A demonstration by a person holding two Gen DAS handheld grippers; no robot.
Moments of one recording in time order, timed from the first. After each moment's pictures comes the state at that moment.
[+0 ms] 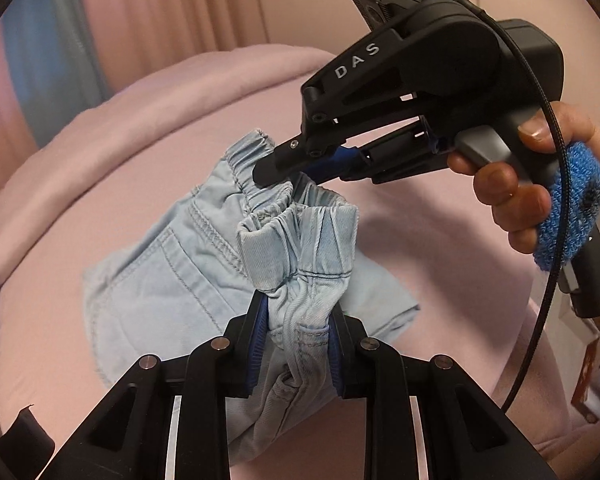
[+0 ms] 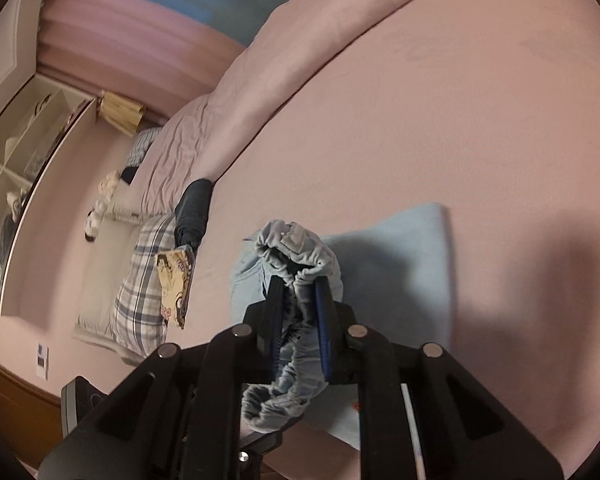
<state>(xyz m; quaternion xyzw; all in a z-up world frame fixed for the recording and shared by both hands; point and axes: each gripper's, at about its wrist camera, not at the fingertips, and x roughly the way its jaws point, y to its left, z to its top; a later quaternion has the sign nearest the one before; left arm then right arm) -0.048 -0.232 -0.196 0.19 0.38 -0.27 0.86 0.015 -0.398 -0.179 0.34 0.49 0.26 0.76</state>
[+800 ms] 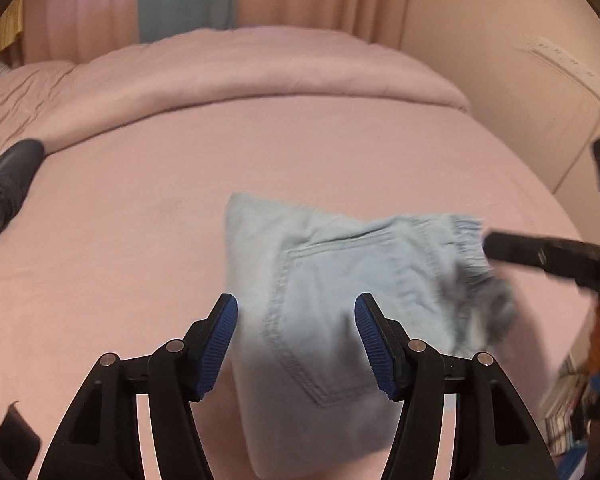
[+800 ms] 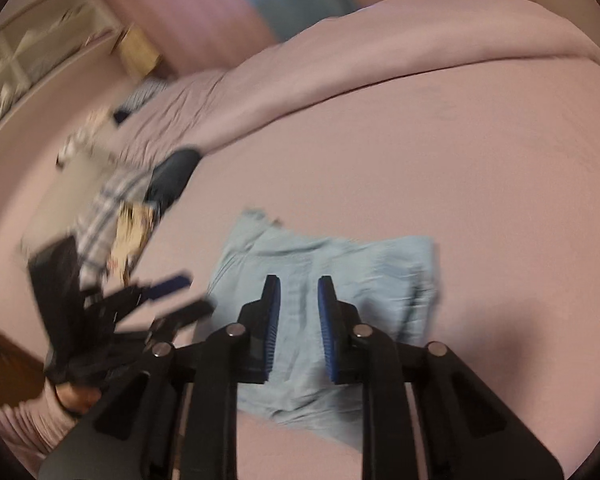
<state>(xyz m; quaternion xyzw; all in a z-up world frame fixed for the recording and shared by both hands) 0.015 -0.106 -0.183 0.01 0.44 -0.11 0.89 -0.011 -0.350 -0.139 0.14 0.45 0.29 0.83</state>
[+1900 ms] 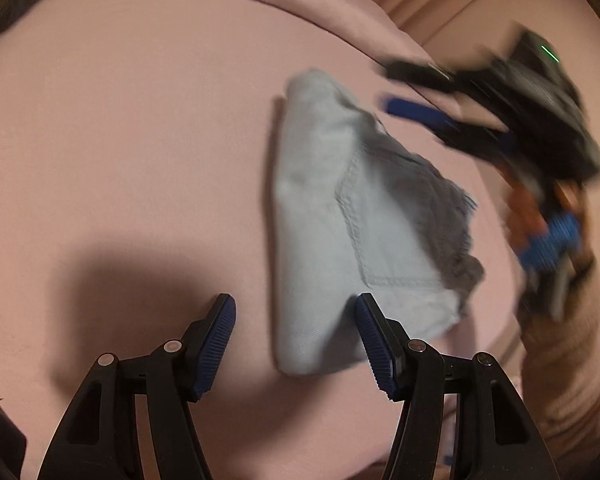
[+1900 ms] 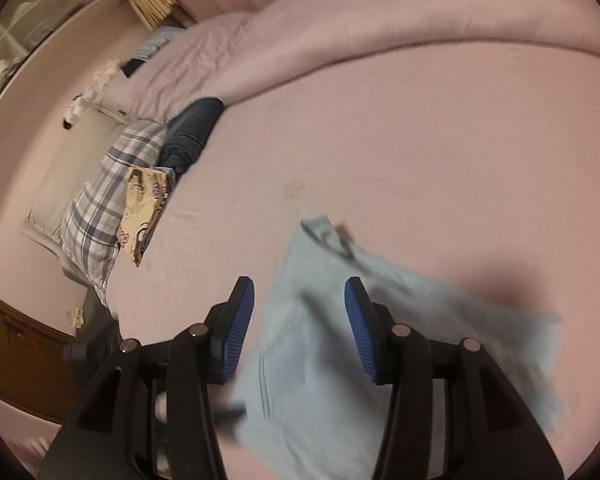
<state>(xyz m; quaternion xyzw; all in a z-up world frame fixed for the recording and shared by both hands) -0.036 -0.027 -0.237 -0.21 0.53 -0.20 0.80 0.089 -0.233 -0.175 0.13 0.53 0.34 0.76</state>
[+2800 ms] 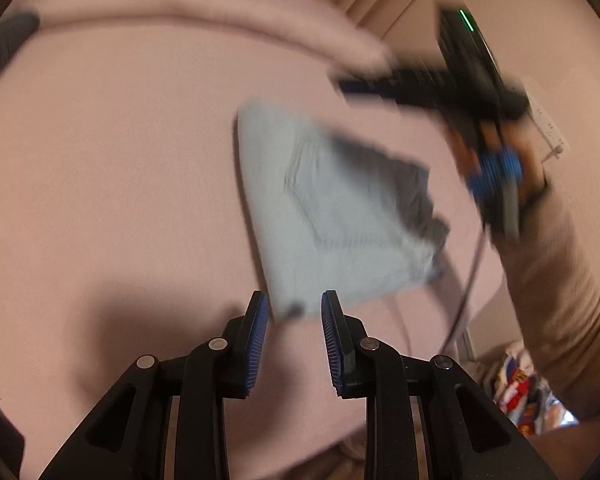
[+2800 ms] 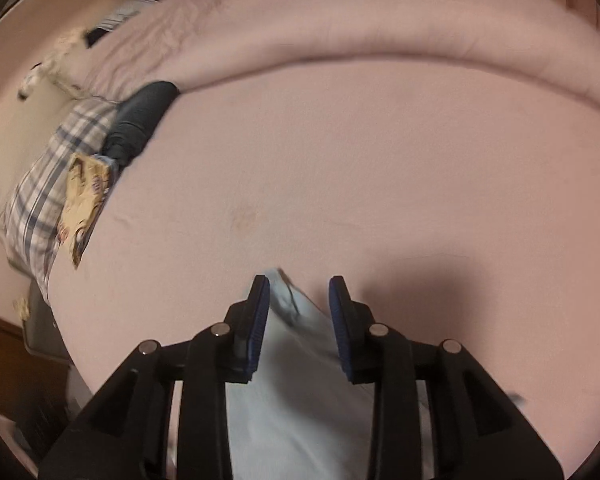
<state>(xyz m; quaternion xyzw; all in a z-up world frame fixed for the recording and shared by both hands) -0.077 -0.030 -0.186 -0.14 0.49 -0.23 0.83 0.102 -0.223 -0.154 0.02 0.52 0.29 0.80</state>
